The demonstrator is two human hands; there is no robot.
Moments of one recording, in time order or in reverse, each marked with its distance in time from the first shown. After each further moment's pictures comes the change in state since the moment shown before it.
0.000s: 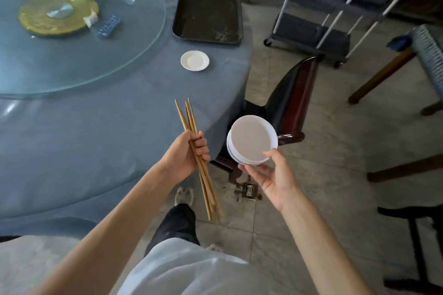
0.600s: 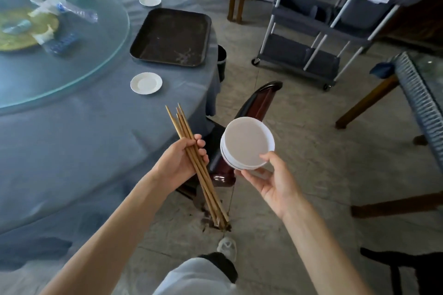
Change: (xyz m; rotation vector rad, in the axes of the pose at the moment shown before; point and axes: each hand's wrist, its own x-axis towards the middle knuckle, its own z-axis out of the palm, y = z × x) left_hand 0.140 -0.052 0.179 -0.142 -0.086 0.094; right_hand 0.077 -0.208 -0.102 -0.071 -0.054 0.016
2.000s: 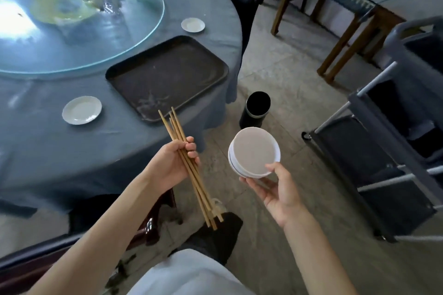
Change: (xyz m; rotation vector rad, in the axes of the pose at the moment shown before) left_hand 0.477 0.080 0.271 -0.399 0.313 0.489; right_hand 0.490 -0.507 0.036 -0.459 -0.348 0.293
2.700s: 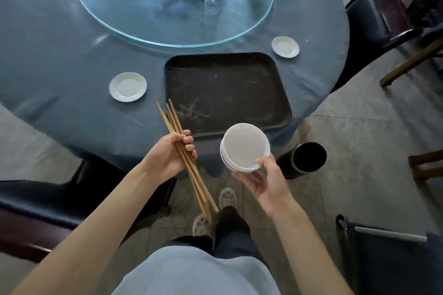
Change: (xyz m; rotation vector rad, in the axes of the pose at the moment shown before) left_hand 0.118 0.092 0.000 -0.389 0.376 0.402; right_hand 0.217 -0.110 0.167 -0.541 -0.351 0.232
